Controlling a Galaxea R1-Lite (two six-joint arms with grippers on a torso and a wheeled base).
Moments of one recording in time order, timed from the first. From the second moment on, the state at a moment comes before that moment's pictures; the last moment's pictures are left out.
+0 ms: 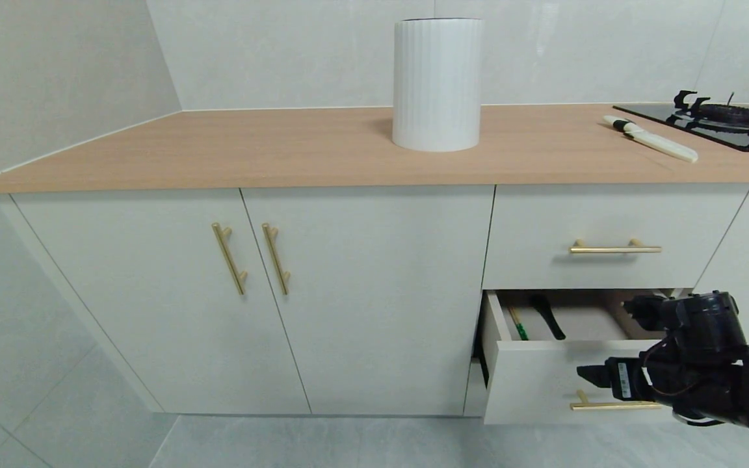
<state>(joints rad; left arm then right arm) 0.00 0.00 0.00 0.00 0.01 0.00 0.20 1.81 -0.46 -0.62 -0.12 0.16</state>
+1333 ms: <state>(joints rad) 0.00 0.00 0.00 0.00 0.01 0.00 0.15 2.20 -0.72 -1.10 -0.13 0.15</state>
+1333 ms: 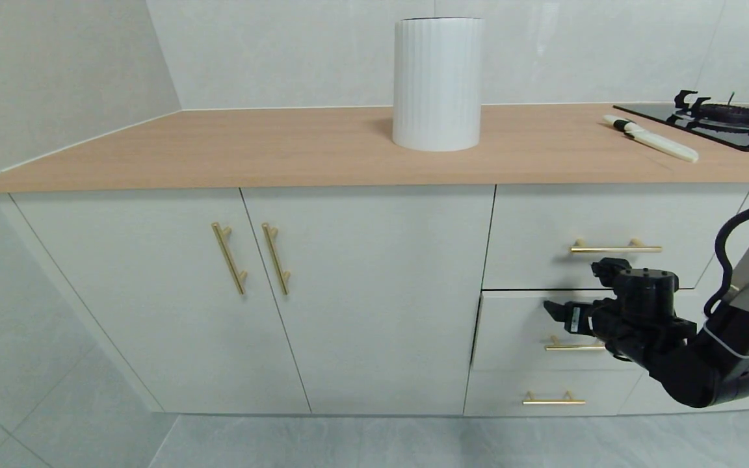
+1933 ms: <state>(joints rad) 0.00 0.00 0.00 0.00 0.01 0.00 0.13 2.24 -0.76 -1.11 -0.13 0.15</state>
